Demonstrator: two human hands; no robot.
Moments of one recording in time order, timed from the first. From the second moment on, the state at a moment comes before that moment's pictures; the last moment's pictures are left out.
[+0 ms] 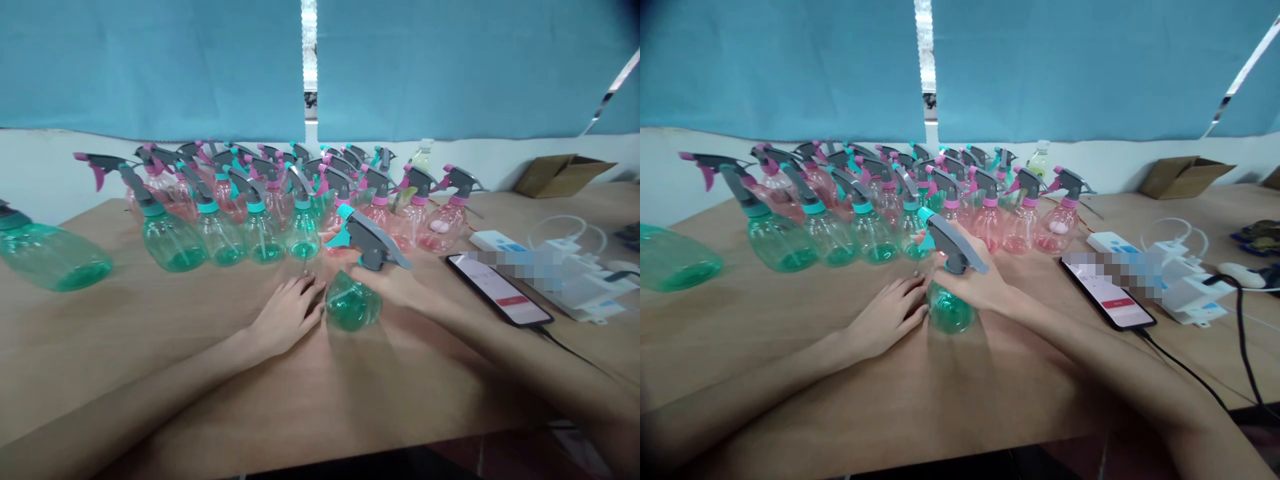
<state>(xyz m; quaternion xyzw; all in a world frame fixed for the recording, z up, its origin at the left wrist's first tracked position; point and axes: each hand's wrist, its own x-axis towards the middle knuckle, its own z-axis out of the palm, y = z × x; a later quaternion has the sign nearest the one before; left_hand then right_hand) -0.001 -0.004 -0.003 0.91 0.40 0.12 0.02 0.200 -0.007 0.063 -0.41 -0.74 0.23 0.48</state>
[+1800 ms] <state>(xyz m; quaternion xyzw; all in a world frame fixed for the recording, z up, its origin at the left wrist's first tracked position) -0.223 -0.098 0.064 0.69 0.66 0.28 -0.13 -0.025 -0.004 0.083 -0.12 -0.88 0.17 0.42</state>
